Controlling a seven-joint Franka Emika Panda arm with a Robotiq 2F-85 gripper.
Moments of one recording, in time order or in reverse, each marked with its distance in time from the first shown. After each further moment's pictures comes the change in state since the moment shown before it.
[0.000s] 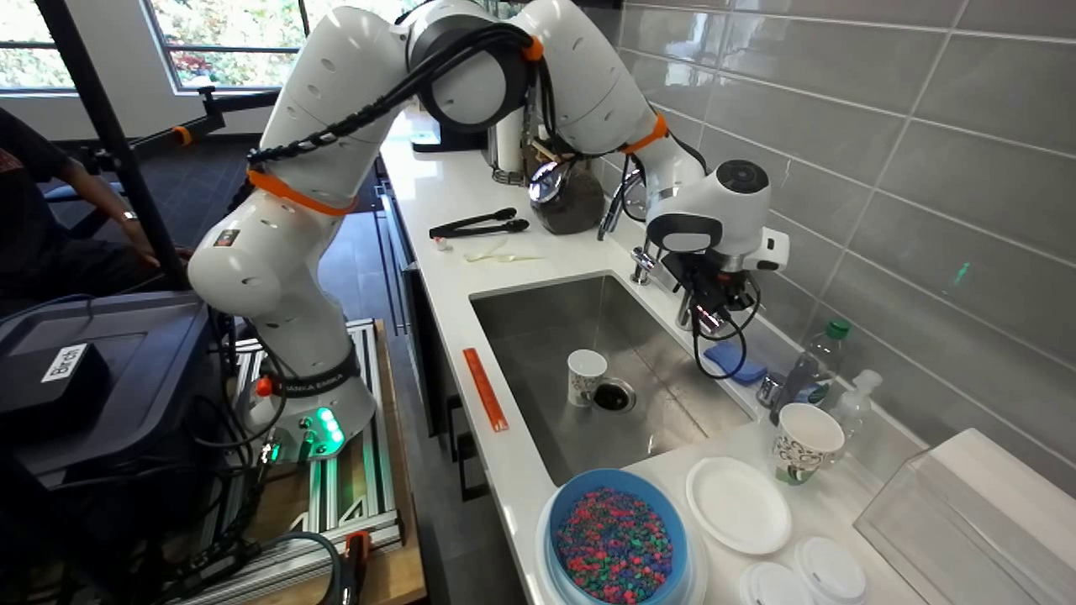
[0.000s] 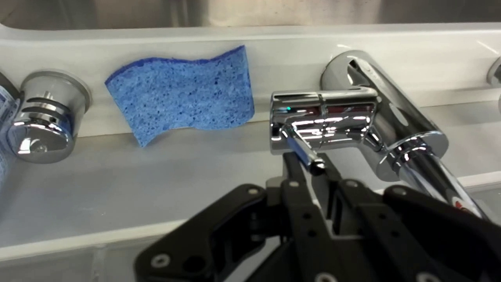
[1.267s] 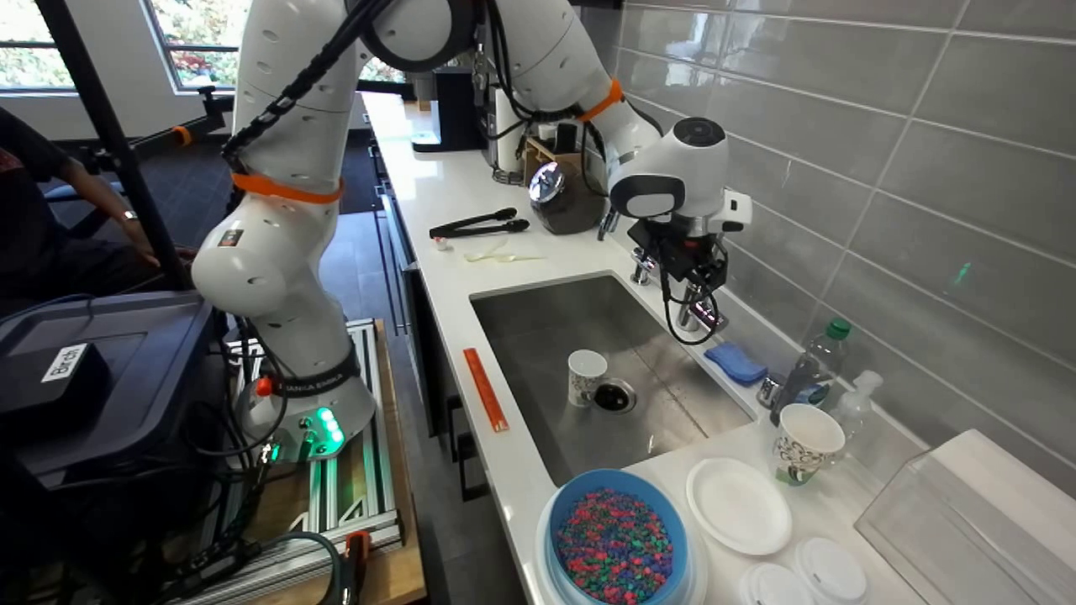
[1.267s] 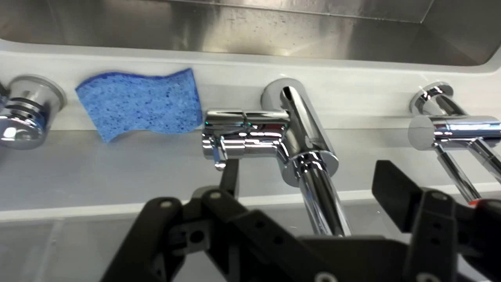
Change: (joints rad) arm 0.046 -0.224 0.006 -0.232 -0.036 0.021 0.029
